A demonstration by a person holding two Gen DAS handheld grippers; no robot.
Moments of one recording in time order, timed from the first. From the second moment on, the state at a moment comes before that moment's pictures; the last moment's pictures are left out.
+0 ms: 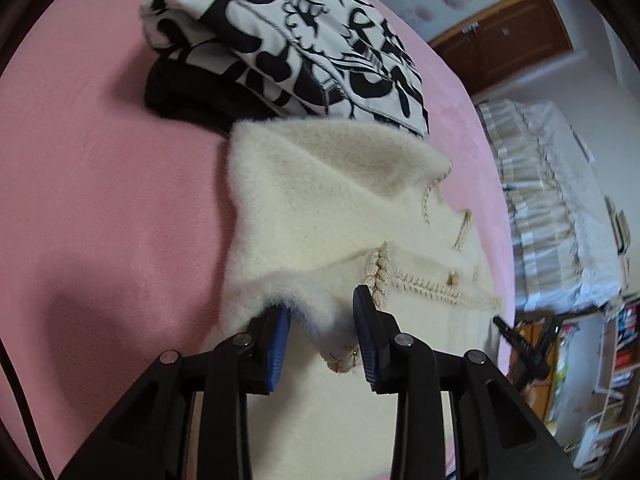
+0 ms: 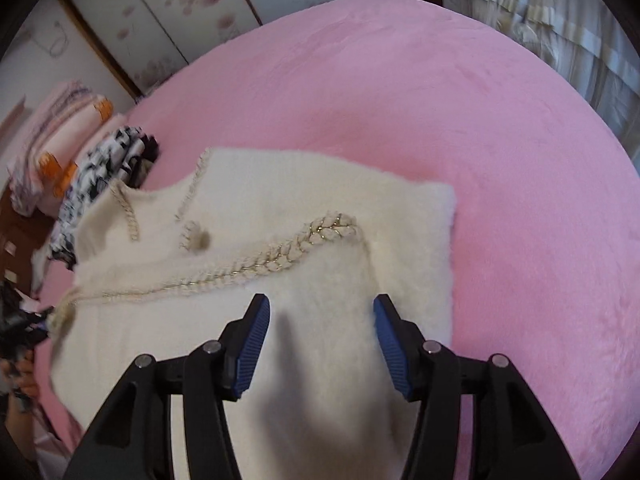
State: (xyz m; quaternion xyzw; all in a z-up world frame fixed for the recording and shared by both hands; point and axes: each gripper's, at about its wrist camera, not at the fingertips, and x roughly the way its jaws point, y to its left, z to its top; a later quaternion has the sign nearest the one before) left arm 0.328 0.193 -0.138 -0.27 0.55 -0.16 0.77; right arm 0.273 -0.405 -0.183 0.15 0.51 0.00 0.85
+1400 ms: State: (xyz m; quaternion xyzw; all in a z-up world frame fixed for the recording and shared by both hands) left arm 0.308 0.128 -0.058 0.06 0.40 -0.07 0.91; right arm 0.232 -0.368 -0.117 0.06 0.38 -0.09 0.92
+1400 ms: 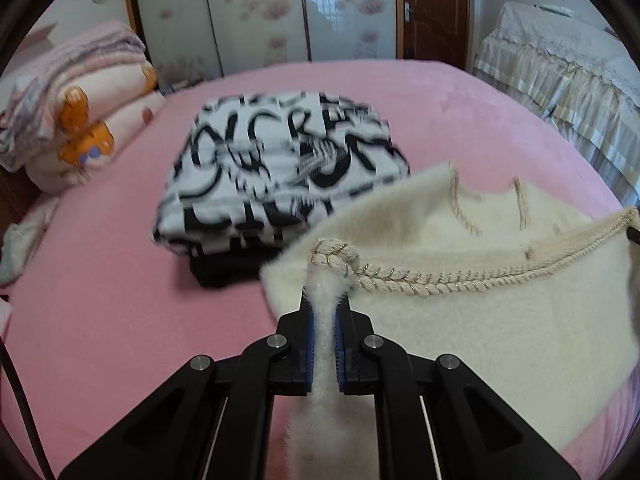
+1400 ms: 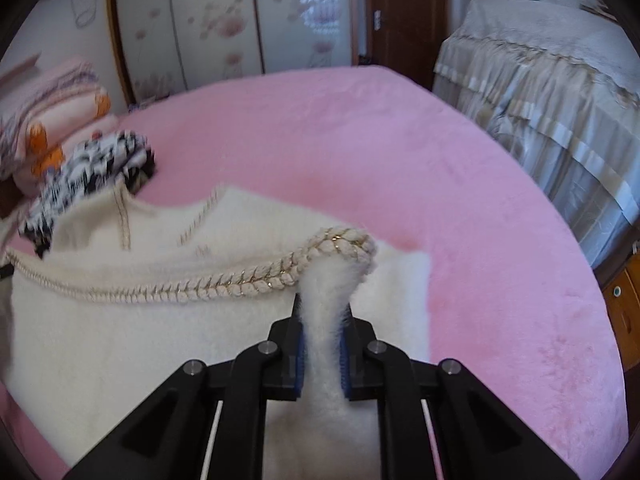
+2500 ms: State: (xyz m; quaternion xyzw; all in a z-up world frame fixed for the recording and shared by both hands) left arm 0.395 0.069 -0.103 0.08 0.37 0.07 0.92; right arm 0.322 -0.385 -0.156 0.05 0.43 -0.18 0.88
